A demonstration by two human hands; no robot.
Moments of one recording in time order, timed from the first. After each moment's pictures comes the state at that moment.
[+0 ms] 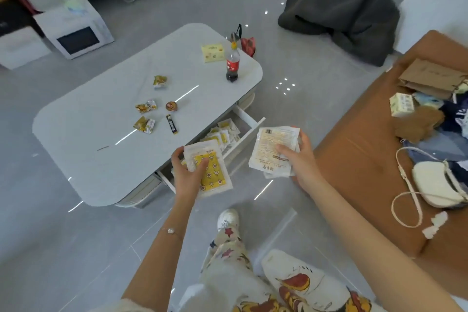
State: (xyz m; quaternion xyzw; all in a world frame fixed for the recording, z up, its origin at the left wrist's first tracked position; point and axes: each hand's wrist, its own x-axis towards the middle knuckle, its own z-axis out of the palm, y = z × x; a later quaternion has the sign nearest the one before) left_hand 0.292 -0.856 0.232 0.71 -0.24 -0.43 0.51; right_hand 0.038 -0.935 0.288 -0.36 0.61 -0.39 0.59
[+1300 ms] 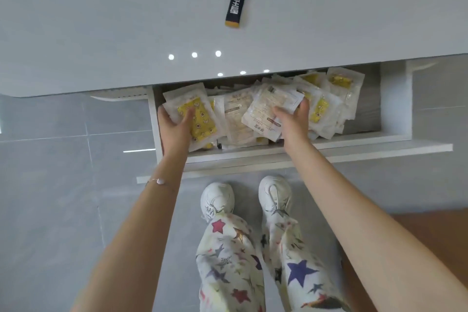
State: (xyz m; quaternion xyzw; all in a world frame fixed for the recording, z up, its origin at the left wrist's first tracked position) left_hand 0.412 -0.977 -0.268 0.81 0.16 -0.28 0.49; right_hand 0.277 -1.167 -0.265 -0.44 0.64 -0.07 0.62
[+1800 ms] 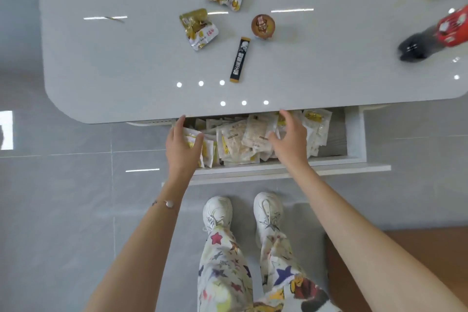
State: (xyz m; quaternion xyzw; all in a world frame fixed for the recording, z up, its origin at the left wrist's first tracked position) left_hand 0.411 -0.979 -0.131 0.90 -0.04 -0.25 0.36; right_hand 0.279 -1.179 -0.121 -0.78 0.46 0.01 0.42
